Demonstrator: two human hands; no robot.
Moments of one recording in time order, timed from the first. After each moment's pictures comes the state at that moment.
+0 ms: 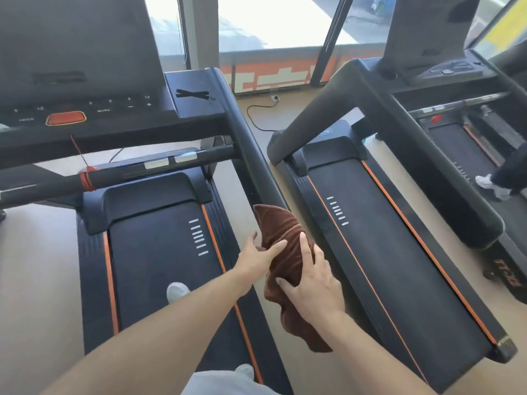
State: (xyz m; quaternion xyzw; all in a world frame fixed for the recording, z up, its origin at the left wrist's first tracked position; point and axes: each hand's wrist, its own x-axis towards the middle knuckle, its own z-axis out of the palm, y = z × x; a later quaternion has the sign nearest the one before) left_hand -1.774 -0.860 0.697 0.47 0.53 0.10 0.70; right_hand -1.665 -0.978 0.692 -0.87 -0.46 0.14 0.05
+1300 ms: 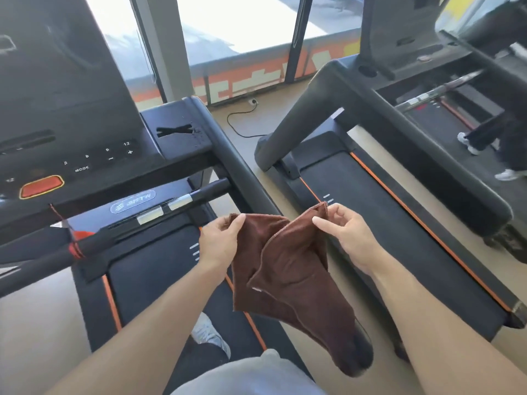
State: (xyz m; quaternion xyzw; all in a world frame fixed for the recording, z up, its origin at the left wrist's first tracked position) left_hand -1.792 -0.723 0.734 0.51 0.55 0.25 0.61; right_hand -1.576 -0.867 0.761 -0.69 -0.28 0.41 0.54
